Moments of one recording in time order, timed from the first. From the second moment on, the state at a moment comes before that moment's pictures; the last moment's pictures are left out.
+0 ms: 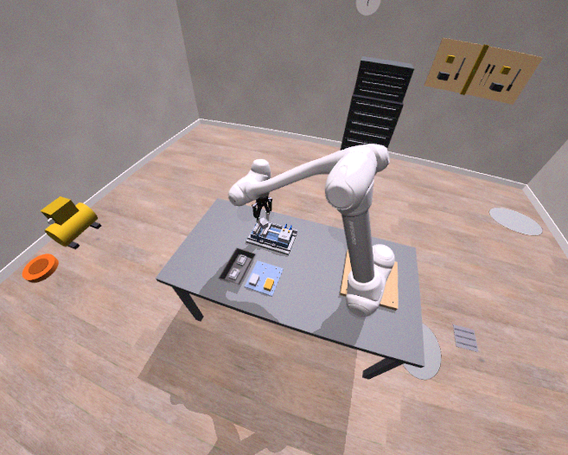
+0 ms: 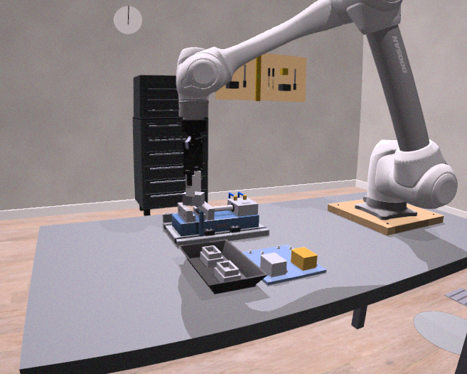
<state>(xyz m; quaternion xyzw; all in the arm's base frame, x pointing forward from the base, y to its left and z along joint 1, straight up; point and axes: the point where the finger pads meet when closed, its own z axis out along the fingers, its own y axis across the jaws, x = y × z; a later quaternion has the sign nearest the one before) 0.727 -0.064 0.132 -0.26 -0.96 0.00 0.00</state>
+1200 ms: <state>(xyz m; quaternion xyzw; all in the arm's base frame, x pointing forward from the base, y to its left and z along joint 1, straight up) 0.727 -0.064 0.124 -0.26 -0.96 0.00 0.00</state>
